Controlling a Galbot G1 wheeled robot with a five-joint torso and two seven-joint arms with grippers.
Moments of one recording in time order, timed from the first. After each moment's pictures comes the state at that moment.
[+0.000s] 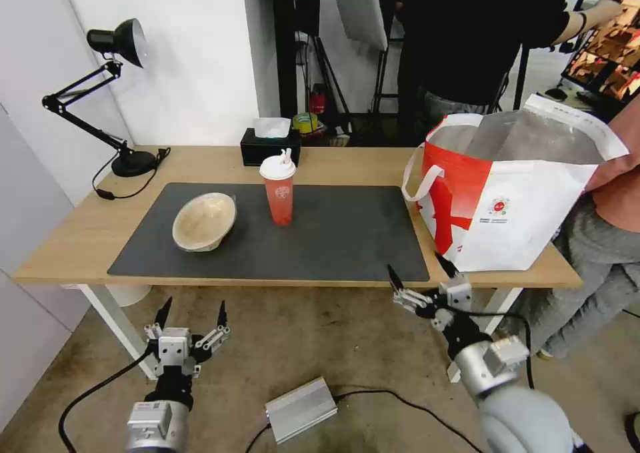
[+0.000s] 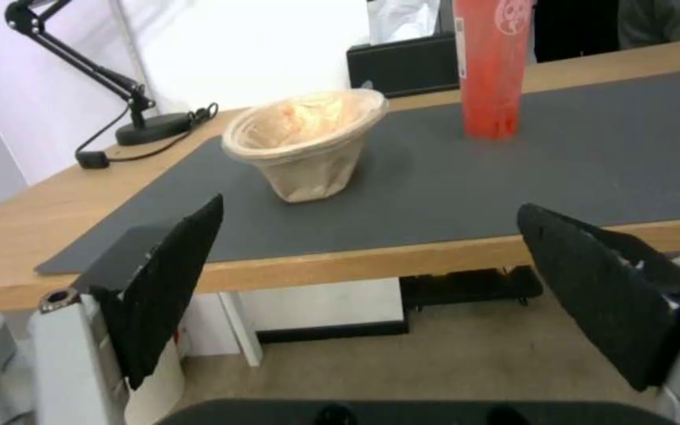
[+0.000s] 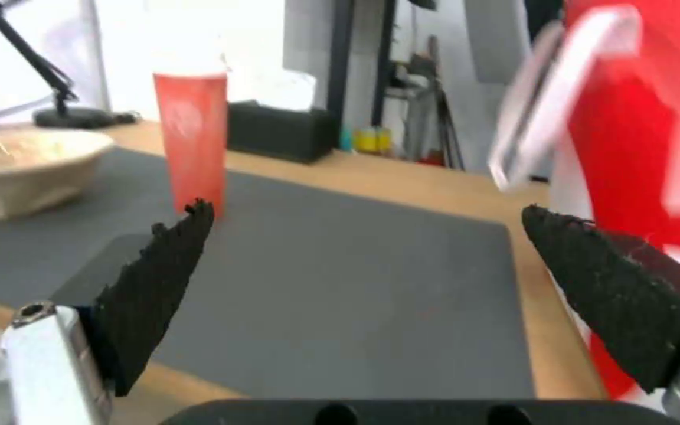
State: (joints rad) left arm 1.80 -1.59 -0.64 -2.24 0.11 -0.05 0.05; right arm -1.43 0.92 0.31 2.24 0.41 -0.07 0.18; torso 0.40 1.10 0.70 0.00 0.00
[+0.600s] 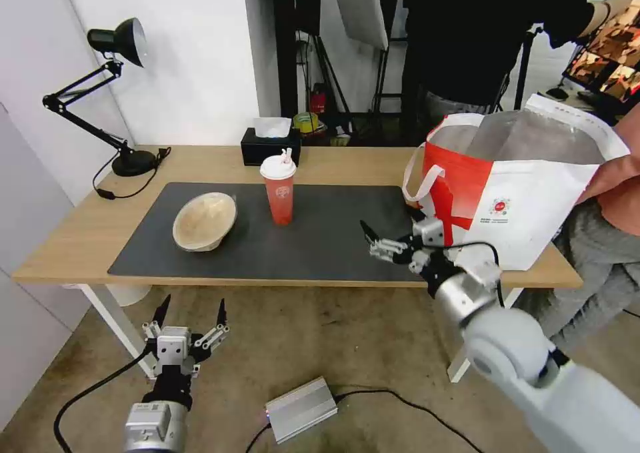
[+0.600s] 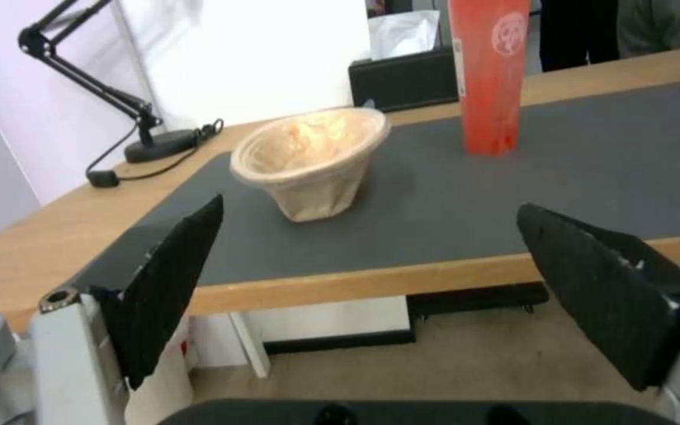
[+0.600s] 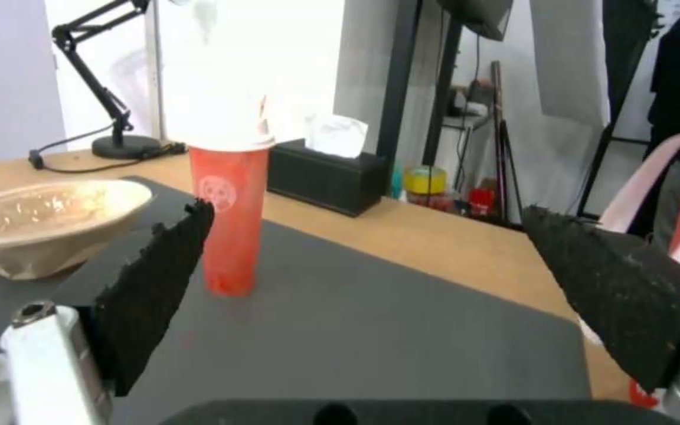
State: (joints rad) left arm 1.82 -1.59 -0.64 -2.28 0.13 -0.05 0.05; right arm -1.00 0.80 0.12 2.14 0.62 -0.17 0.19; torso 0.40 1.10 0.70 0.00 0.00
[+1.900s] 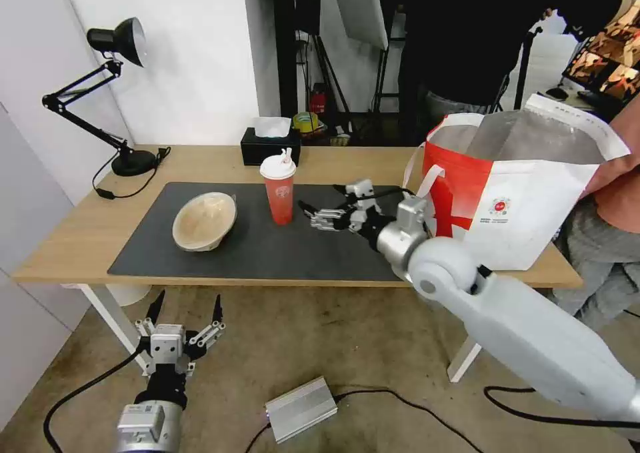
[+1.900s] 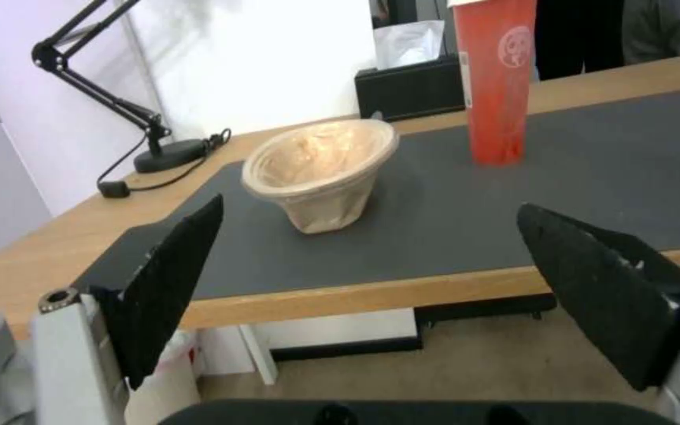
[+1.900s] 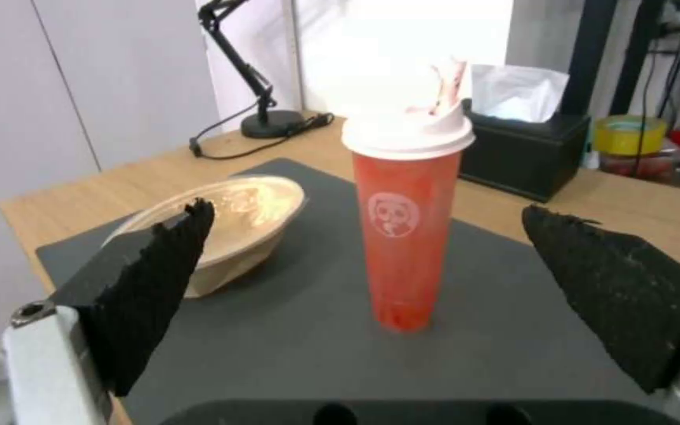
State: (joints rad) left arm 1.82 -1.59 -0.65 -2.30 0.13 -0.05 0.05; right arm -0.45 0.91 -0.31 1.86 0.96 -0.27 0.11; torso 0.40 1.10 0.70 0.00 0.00
